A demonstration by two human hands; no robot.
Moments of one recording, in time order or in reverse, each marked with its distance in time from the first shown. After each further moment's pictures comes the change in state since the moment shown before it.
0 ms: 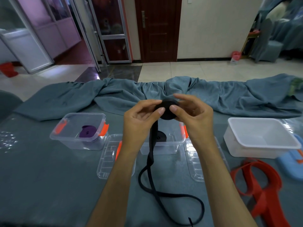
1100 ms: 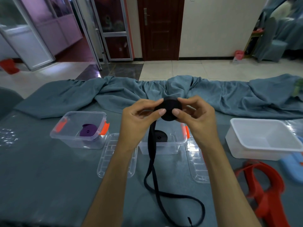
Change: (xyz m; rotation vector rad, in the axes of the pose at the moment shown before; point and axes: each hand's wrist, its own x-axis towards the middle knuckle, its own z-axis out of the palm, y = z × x) left_hand 0.012 -0.001 -0.016 0.072 -0.088 0.036; right_hand 0.007 0.005 -0.008 -0.034 -0.072 0.011
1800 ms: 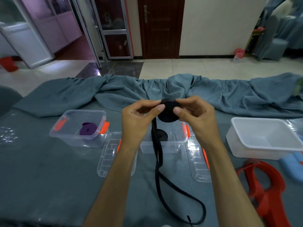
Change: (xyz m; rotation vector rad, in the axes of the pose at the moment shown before) left_hand -0.001 -0.006 0.010 -0.047 0.159 -0.058; right_hand 0.003 0.004 0.000 -0.055 0.007 0.038
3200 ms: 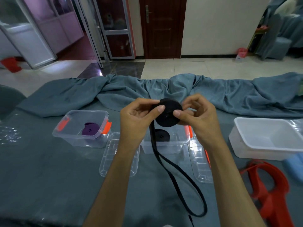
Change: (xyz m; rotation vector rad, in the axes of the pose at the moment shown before) left_hand 0.000 0.006 -0.010 -0.016 -0.019 0.019; right_hand 0.005 0.001 0.001 0.083 -0.059 0.050
